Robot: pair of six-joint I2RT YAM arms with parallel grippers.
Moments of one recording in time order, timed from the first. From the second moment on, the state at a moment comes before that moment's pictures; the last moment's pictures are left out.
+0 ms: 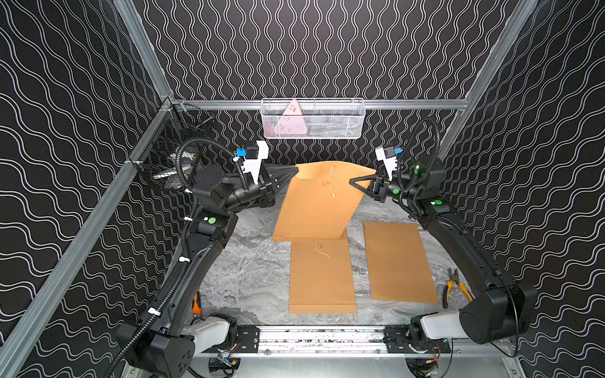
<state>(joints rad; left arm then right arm) -0.19 1.19 1.27 0.21 0.89 -0.29 0.22 1.41 1.33 0.00 -1.08 0.31</state>
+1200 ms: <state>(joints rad) -0.16 1.31 1.23 0.21 0.92 -0.30 0.22 1.38 1.38 -0.09 -1.11 0.30</state>
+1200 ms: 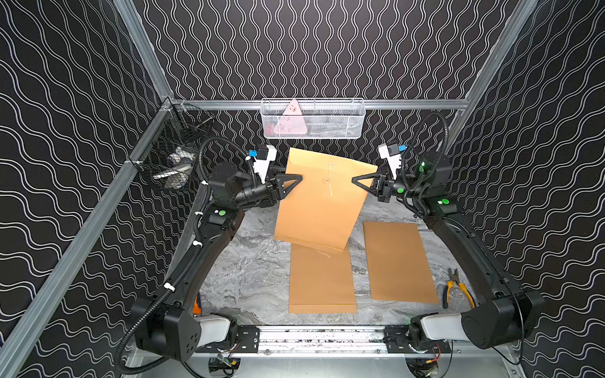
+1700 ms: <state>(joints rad) -0.16 1.32 1.23 0.28 0.96 -0.37 0.22 1.38 1.38 -0.09 -1.11 0.30</state>
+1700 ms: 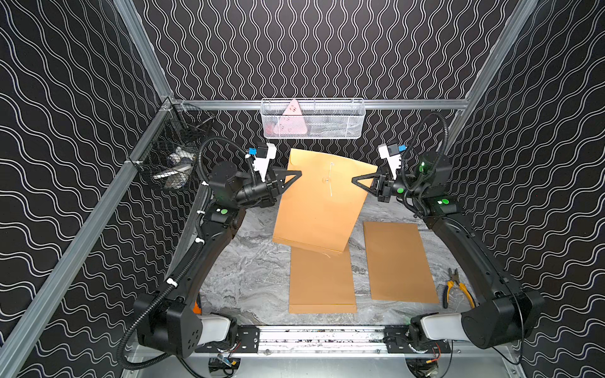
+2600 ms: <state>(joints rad) -0.16 1.19 1.24 0.05 0.78 -0.29 0.41 1.24 1.30 -0.34 -0.47 0.25</state>
